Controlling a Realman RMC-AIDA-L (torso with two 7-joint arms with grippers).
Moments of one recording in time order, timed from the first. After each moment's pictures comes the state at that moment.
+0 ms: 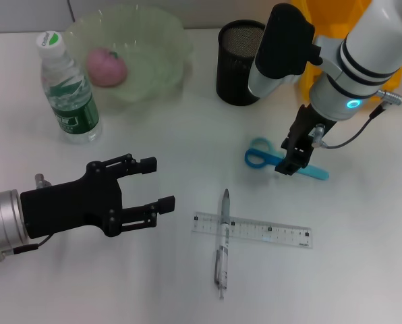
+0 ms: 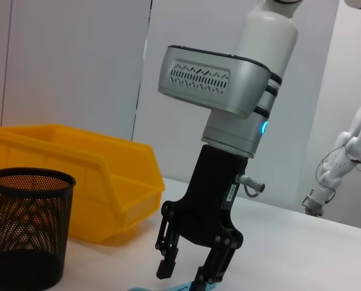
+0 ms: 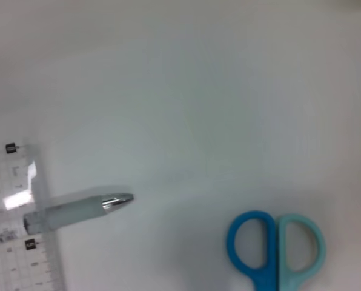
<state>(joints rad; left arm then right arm) -0.42 -2.07 0.73 0.44 1.87 1.64 -1.01 1.00 2.09 -1.42 -0.73 -2.68 -1.32 2.21</state>
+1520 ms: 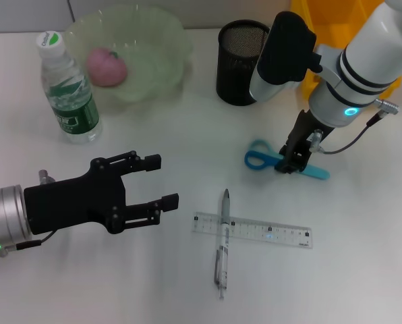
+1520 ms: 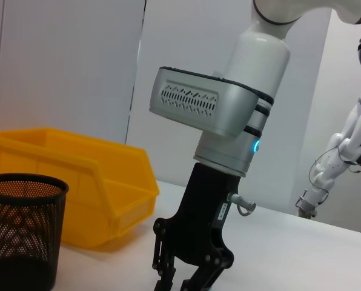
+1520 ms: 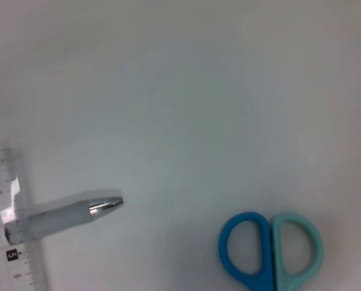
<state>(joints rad) -0.43 -2.07 0.74 0.44 1.87 1.64 -1.02 1.00 2.09 -1.42 -0.65 -2.65 -1.24 2.20</state>
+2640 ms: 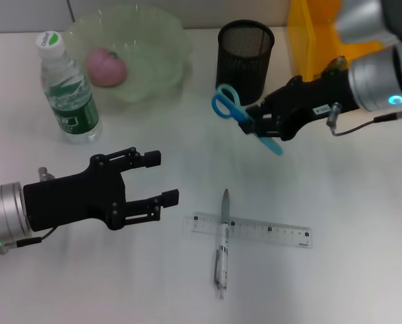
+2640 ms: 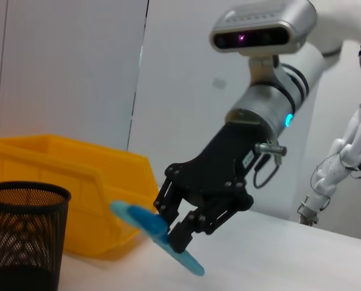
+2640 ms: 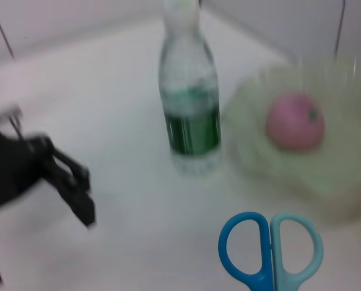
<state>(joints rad) -0.43 -2.07 0.73 0.44 1.86 1.65 -1.02 0.65 2.08 -1.13 -0.97 -2.10 -1.34 1.83</state>
